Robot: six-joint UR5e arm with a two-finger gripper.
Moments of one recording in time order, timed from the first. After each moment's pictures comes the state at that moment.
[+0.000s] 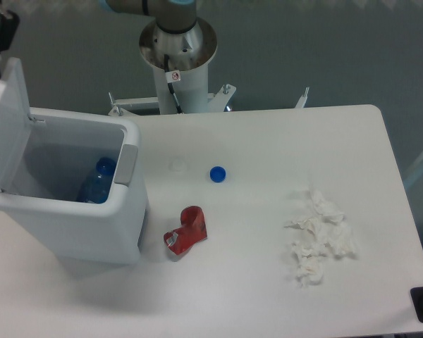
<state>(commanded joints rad) 1.93 -1.52 -1.41 -1.19 1.65 0.37</state>
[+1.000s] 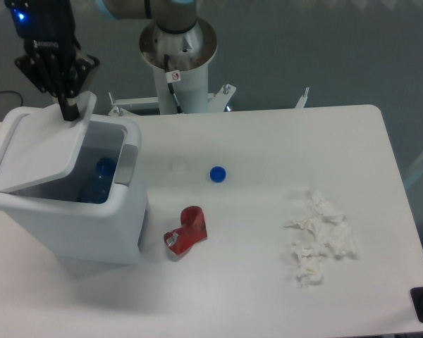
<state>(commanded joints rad) 2.05 -1.58 -1.50 -1.18 1.64 0.38</state>
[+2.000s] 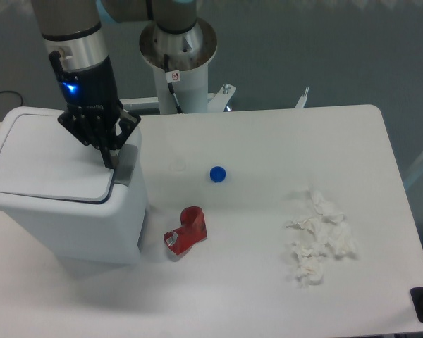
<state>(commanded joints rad) 2.09 -1.65 -1.54 -1.12 1.63 0.38</state>
